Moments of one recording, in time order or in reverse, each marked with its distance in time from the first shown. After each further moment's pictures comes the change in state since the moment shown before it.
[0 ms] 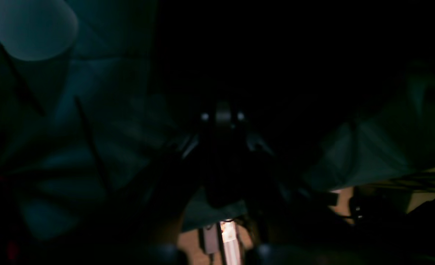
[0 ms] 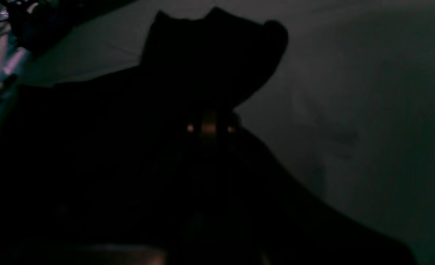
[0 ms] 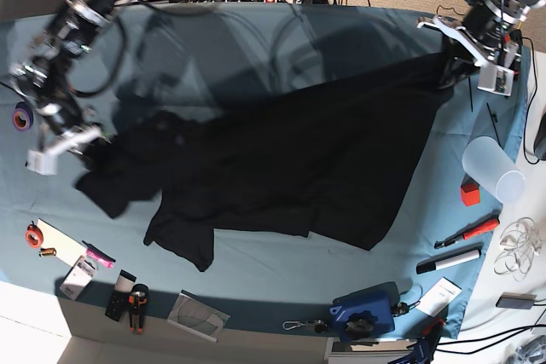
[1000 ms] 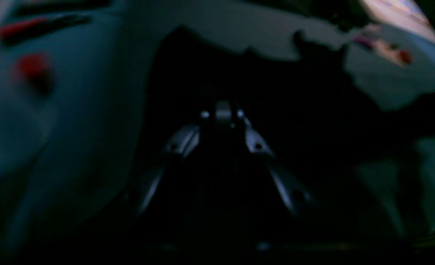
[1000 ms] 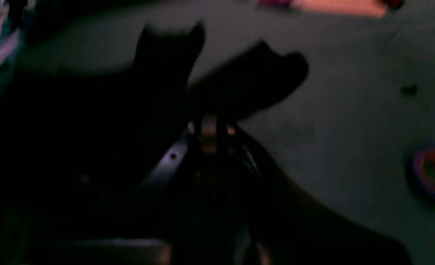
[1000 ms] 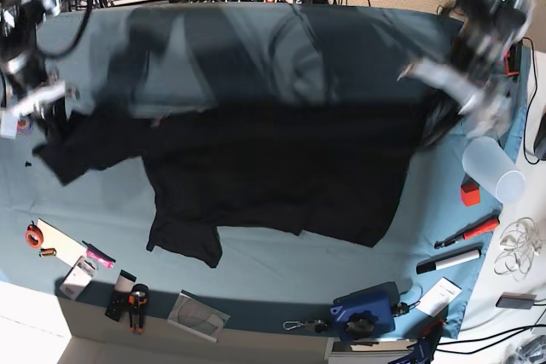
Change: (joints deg) left arm -14.4 2.9 11.3 -5.3 7.4 3.9 -9.2; right arm -7.6 2.2 5.9 12.4 8.3 2.3 -4.2
